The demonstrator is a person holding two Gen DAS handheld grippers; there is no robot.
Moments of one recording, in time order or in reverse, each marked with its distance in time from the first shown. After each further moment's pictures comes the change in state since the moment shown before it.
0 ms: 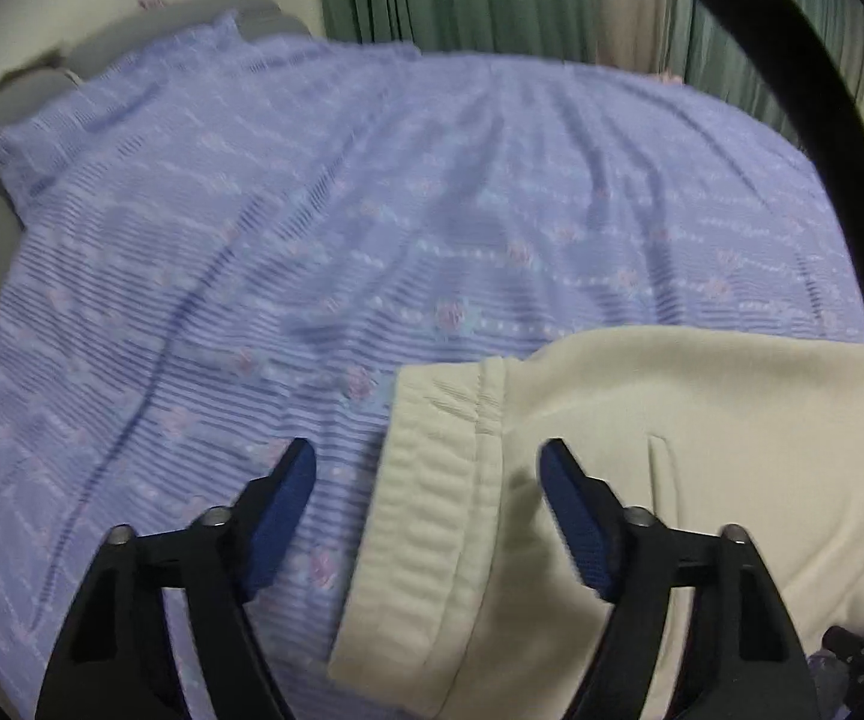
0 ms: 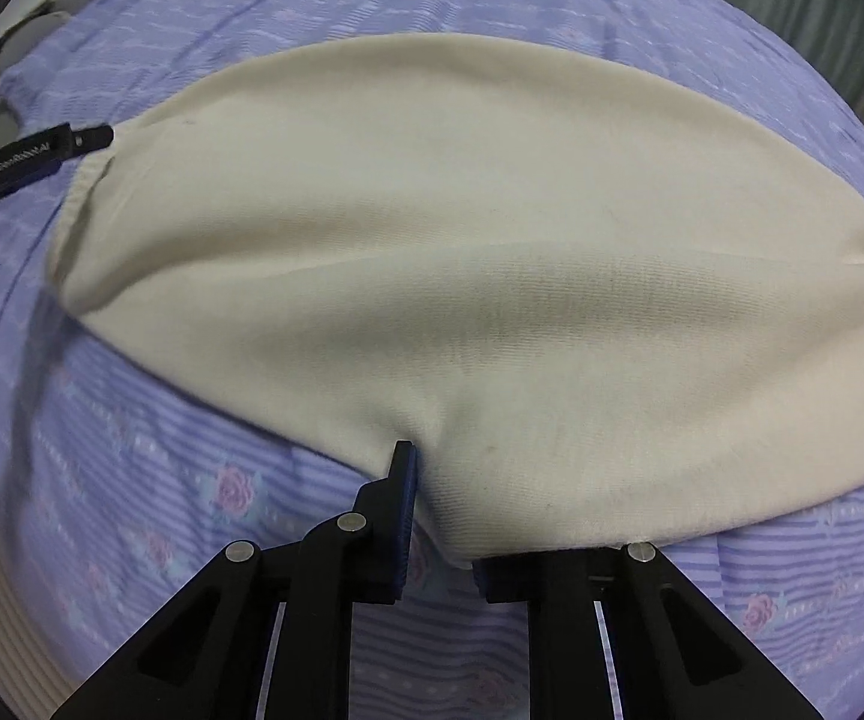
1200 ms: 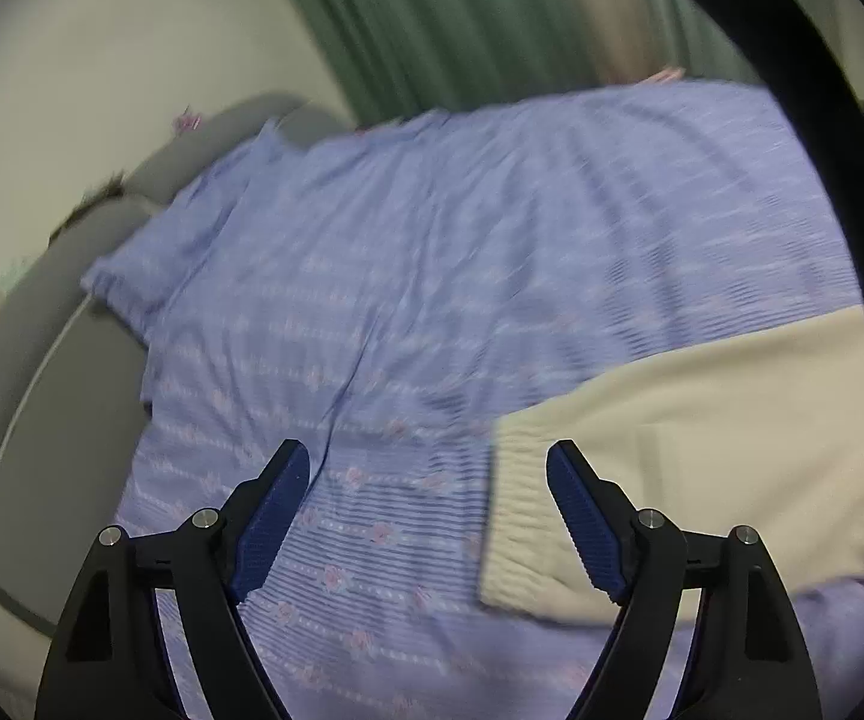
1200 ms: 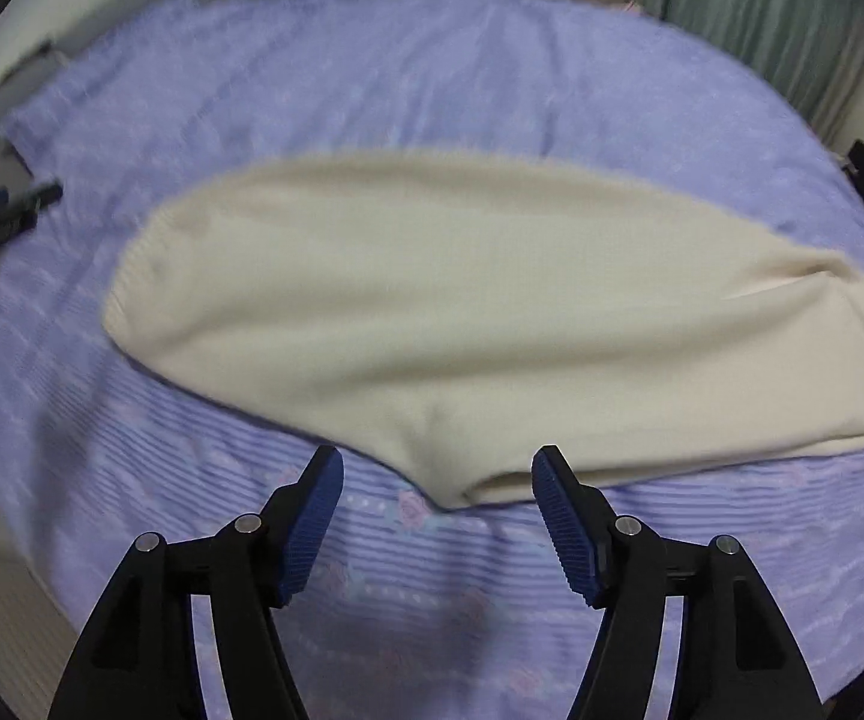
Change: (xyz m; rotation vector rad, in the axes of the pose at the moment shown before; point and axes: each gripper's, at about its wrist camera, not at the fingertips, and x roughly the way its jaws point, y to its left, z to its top) left arm -0.147 -0.021 0.001 0.198 -0.160 0.231; right arm -0.119 0.005 -0.006 0.049 -0.139 -0.041
